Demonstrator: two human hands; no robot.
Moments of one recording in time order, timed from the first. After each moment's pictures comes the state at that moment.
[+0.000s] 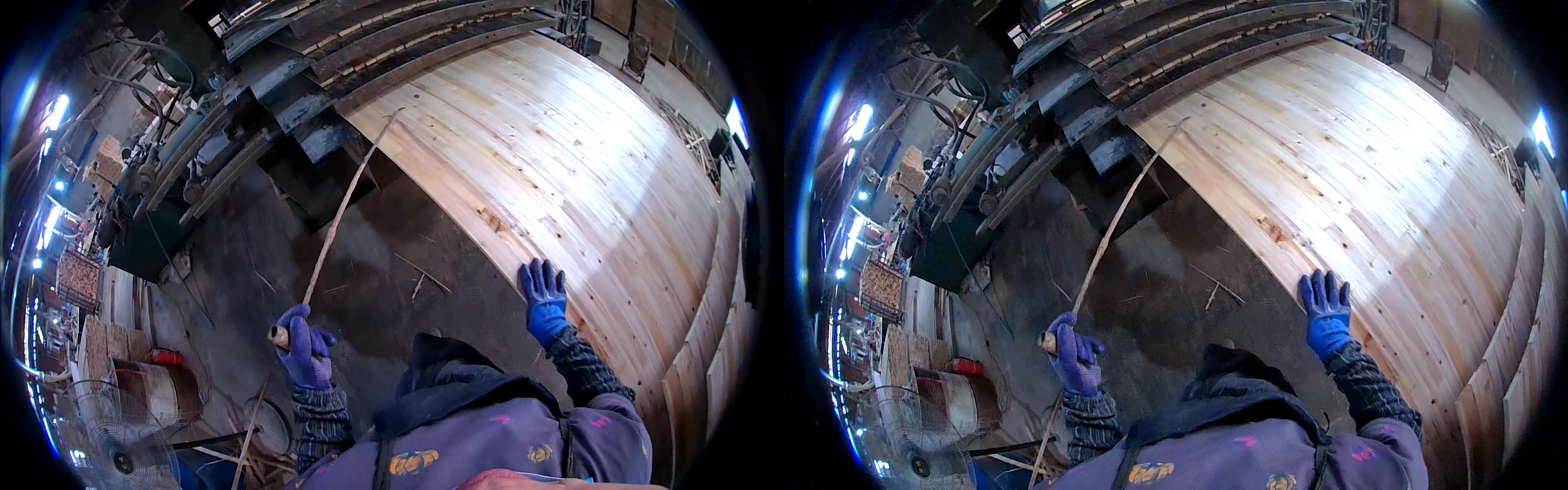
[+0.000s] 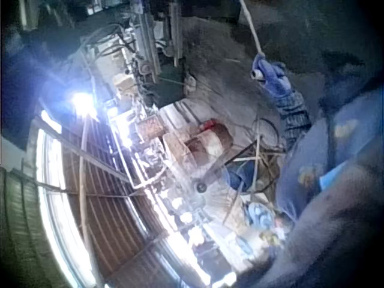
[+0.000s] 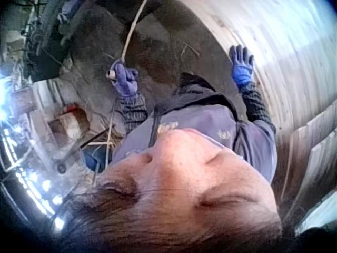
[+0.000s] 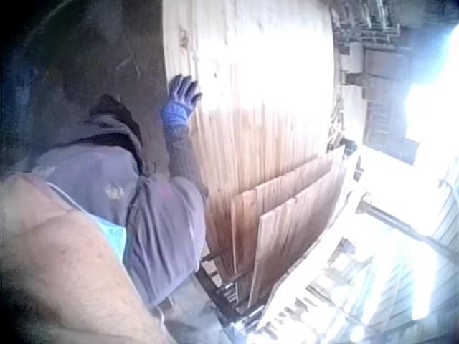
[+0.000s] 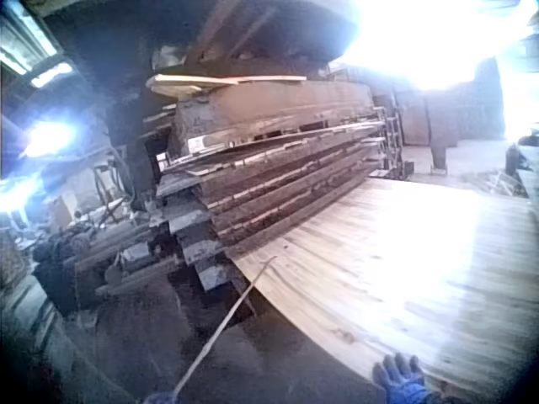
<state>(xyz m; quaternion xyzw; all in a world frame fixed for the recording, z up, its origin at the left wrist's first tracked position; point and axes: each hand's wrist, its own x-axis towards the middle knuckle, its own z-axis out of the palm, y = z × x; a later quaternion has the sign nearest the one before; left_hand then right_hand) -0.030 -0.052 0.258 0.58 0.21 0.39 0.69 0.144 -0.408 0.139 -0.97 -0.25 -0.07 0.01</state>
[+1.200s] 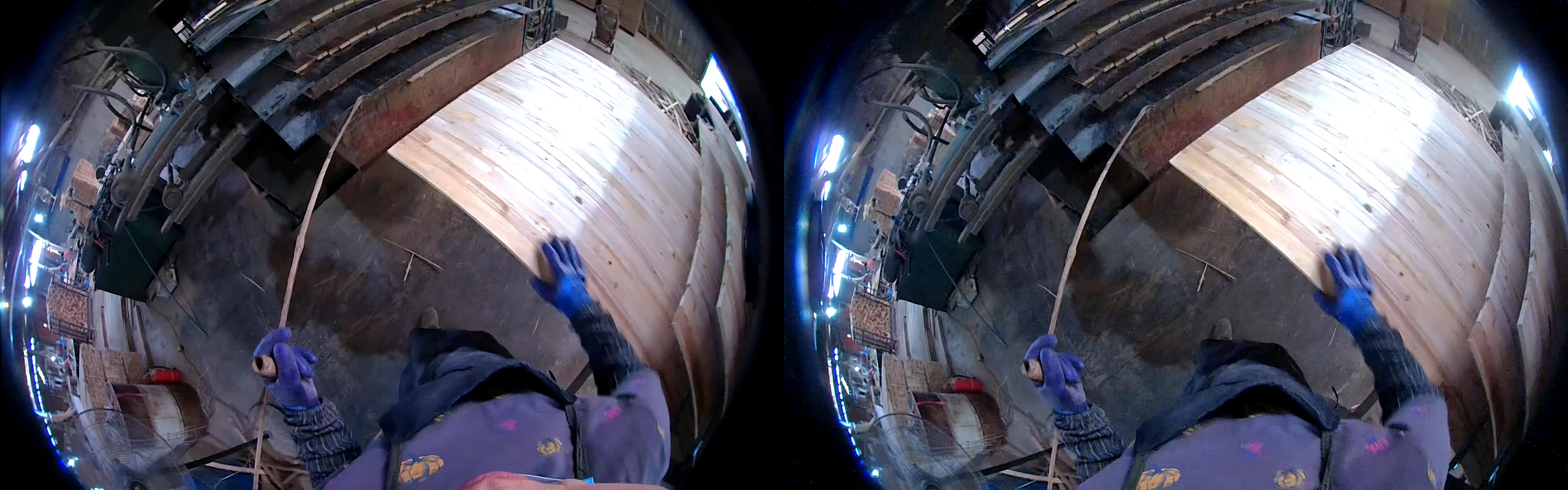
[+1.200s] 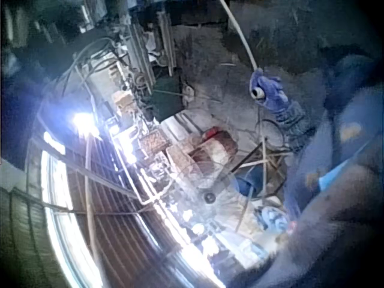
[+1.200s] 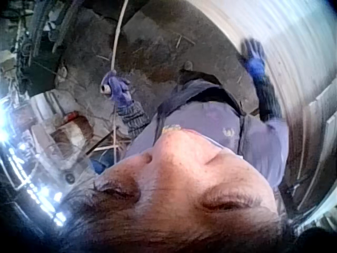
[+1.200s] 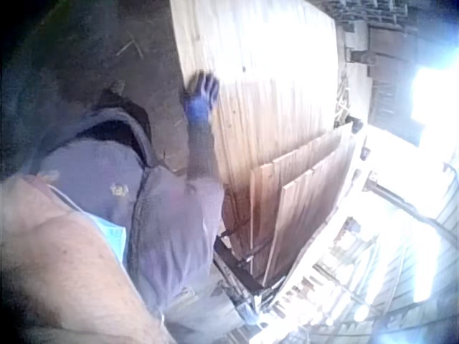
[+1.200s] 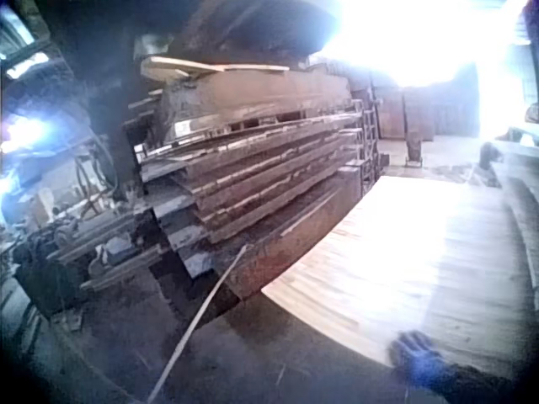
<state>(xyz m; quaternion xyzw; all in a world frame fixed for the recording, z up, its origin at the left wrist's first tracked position) -0.103 -0.024 0.255 0.64 0.16 0.42 0.63 0.095 -0.449 0.155 -0.98 -0.16 -0.04 0.11</state>
